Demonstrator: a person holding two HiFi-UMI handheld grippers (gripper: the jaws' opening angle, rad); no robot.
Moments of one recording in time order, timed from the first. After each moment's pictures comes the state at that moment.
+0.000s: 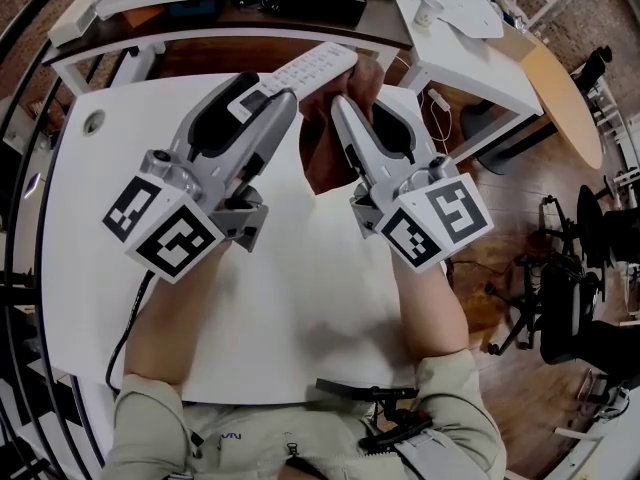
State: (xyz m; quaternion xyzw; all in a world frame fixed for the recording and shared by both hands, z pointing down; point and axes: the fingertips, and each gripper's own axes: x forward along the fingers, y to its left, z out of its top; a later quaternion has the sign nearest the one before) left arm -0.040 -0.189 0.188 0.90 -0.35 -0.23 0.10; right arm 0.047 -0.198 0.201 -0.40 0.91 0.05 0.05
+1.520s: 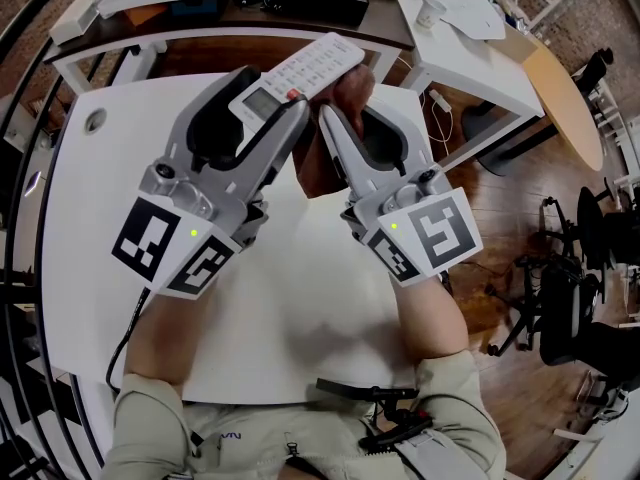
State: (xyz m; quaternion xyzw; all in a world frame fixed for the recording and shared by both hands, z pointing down) left arm -0.035 -0.172 0.172 0.90 -0.38 -0.20 -0.03; right arm 0.027 -0.184 0.197 -0.40 0.91 0.11 0.03
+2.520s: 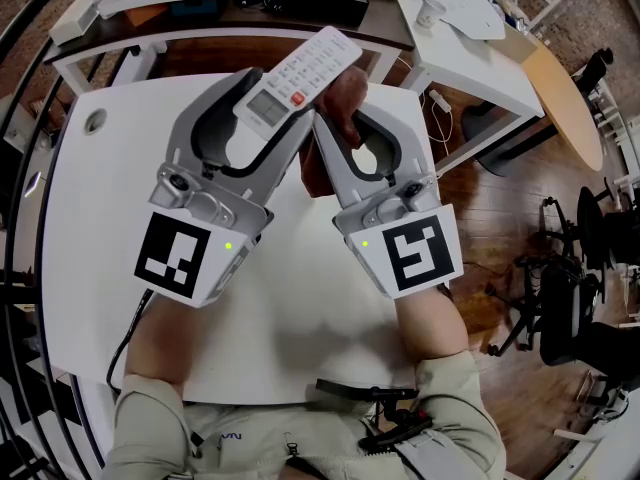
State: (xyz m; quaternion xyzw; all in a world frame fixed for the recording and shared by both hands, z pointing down) left arm -0.024 -0.167 0.173 0.89 -0.41 -0.13 -0.14; right arm 0.011 -0.172 0.192 -0.42 0.89 0.20 -0.01
